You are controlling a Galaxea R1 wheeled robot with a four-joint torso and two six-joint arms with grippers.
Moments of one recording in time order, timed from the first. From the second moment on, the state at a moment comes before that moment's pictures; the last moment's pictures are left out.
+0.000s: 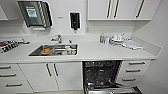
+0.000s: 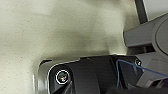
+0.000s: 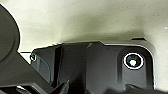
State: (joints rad) left arm 1.48 2.27 -1.71 0.11 -0.19 -0.07; right arm -1.36 2.47 -1.81 -0.71 -0.18 0.75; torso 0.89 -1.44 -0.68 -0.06
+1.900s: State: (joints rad) left arm 1.54 2.63 -2.16 0.11 -0.18 -0.07; right arm -1.45 2.68 -2.25 -0.72 0.05 0.75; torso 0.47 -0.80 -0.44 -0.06
